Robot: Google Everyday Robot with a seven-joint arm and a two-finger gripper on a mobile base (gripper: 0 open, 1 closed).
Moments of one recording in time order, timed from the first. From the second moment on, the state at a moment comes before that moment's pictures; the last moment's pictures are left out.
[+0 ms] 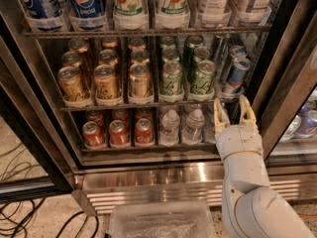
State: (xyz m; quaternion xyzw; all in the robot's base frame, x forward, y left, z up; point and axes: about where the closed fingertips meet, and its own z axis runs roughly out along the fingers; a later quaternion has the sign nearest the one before) arm 0.527 -0.208 0.855 -0.06 0.65 -0.13 0.75
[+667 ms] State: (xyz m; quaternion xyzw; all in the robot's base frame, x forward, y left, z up) arm 0.535 -0.194 0.843 -0.02 0.64 -0.06 0.76
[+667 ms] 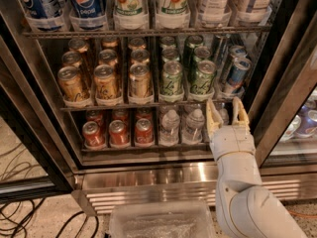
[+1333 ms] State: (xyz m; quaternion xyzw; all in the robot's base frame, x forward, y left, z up) arm 0.556 -0.193 0.839 0.00 0.63 -0.05 0.77
